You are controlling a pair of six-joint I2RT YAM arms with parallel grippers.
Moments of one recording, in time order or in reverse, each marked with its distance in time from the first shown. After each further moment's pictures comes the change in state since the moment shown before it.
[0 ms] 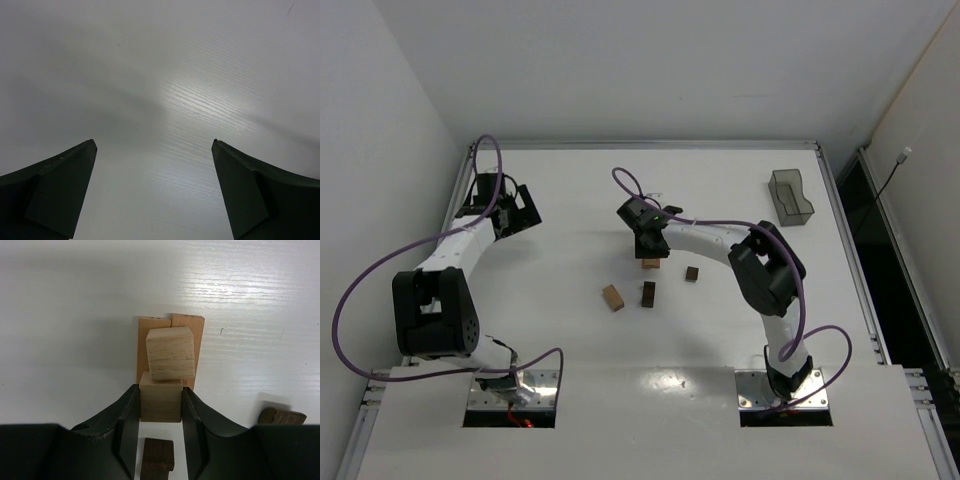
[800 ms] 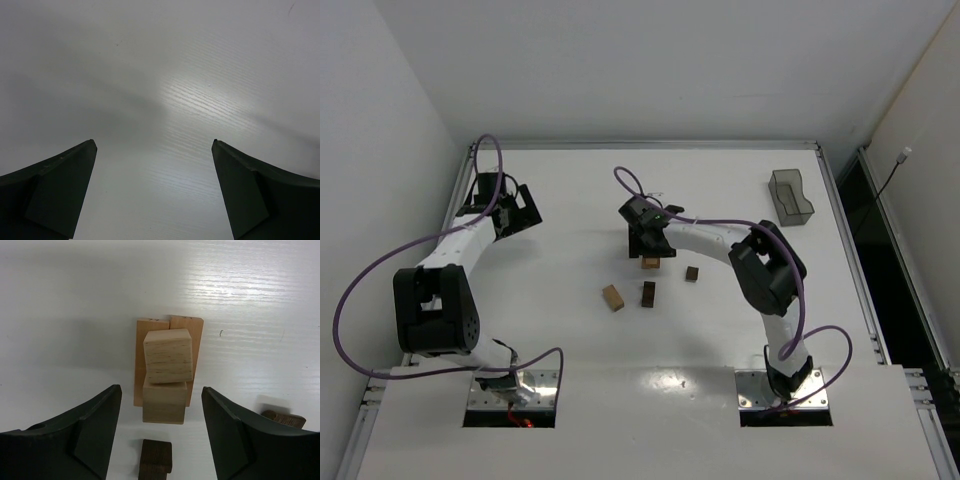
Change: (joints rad) left arm 0.000 0.016 0.008 0.000 0.006 -0.006; right arm -0.008 0.000 -0.003 0.004 -0.008 -0.003
